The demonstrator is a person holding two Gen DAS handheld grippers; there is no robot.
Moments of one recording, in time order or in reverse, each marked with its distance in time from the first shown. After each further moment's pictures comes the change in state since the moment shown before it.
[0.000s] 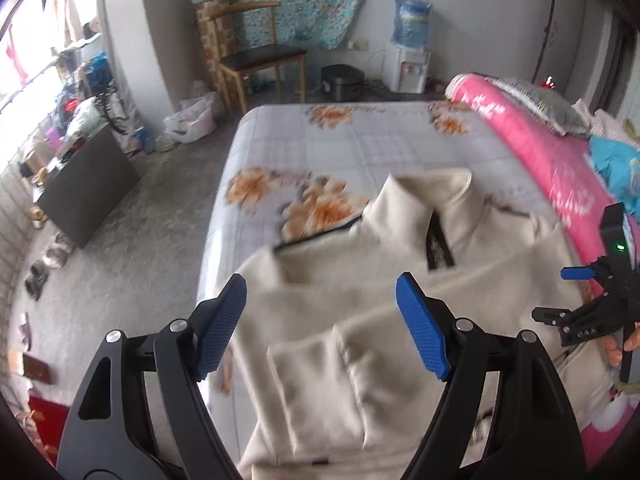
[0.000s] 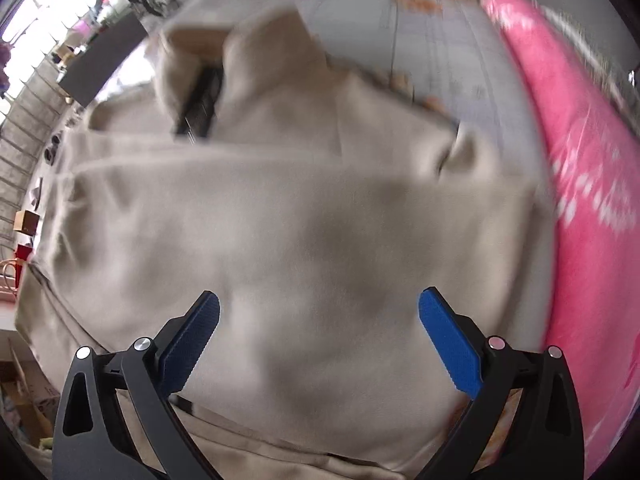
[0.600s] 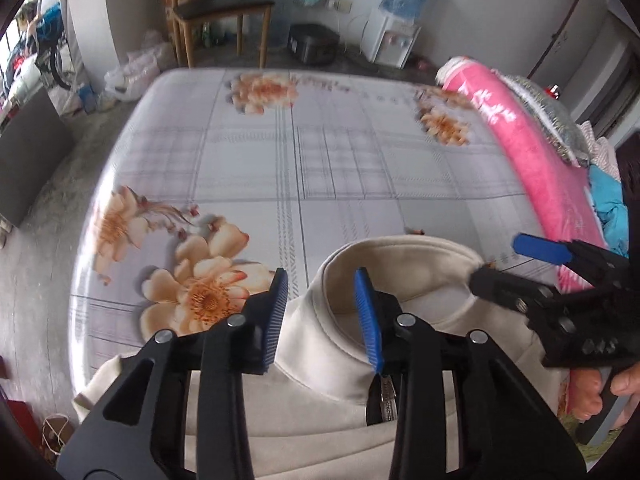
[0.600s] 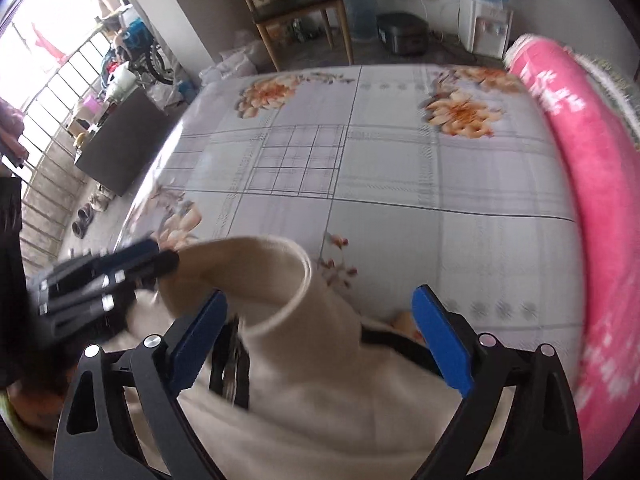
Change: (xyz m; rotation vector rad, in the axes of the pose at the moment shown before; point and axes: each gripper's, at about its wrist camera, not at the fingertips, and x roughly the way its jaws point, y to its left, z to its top) left arm 0.174 -0.059 0.089 -0.104 0.185 -0.164; right arm 0.056 -0.013 0.172 0.155 -0.063 0.166
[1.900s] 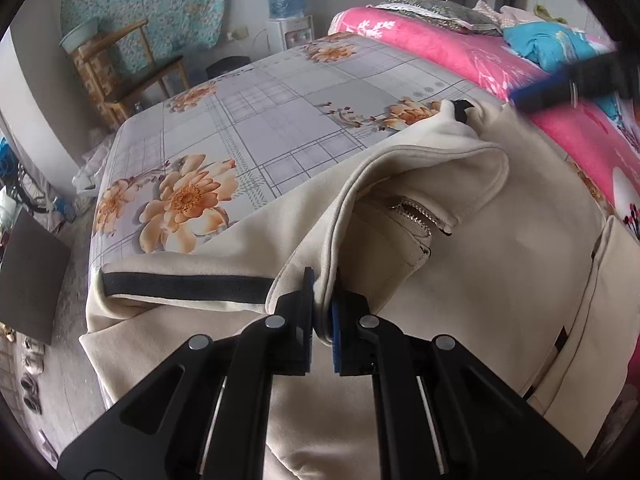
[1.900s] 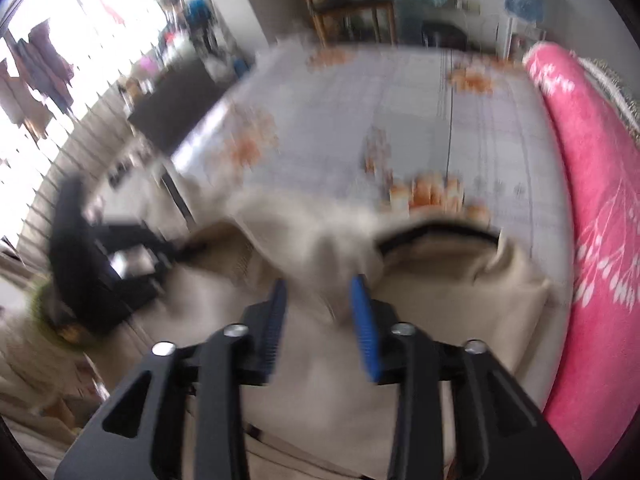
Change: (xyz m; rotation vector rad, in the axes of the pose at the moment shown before) left arm -0.052 -0.016 -0.162 0.497 -0.101 0.003; right arm -0.113 0.008 -0.136 -0.143 -0.098 0.131
